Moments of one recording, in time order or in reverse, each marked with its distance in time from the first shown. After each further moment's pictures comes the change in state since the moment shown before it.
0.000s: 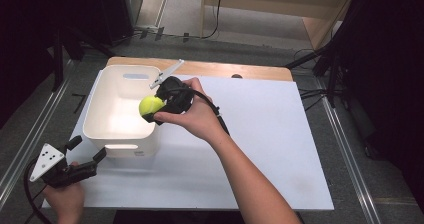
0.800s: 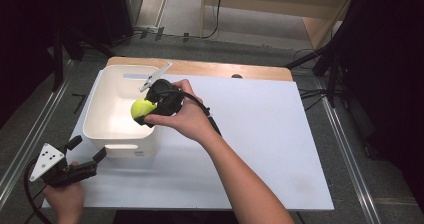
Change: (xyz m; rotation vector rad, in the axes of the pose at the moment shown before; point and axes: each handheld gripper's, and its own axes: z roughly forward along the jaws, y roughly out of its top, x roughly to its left) left arm 0.000 0.000 0.001 -0.010 -0.003 -0.007; right arm 0.006 0.009 0.021 0.018 0.007 -0.029
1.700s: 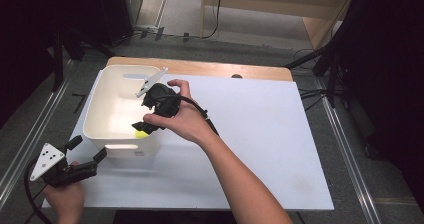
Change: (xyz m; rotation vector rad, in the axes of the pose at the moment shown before) left arm 0.000 0.000 0.000 0.002 -0.005 0.000; right arm 0.009 -0.002 0.004 -0.003 -0.006 -0.037
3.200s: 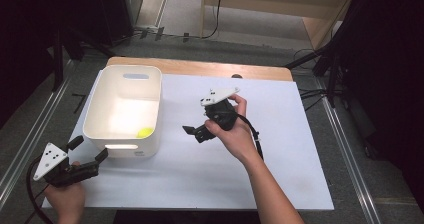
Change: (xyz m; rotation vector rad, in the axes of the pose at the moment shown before) left arm -0.002 0.000 0.002 0.024 0.006 0.021; right arm -0.013 -0.117 -0.071 -0.159 -0.190 0.171
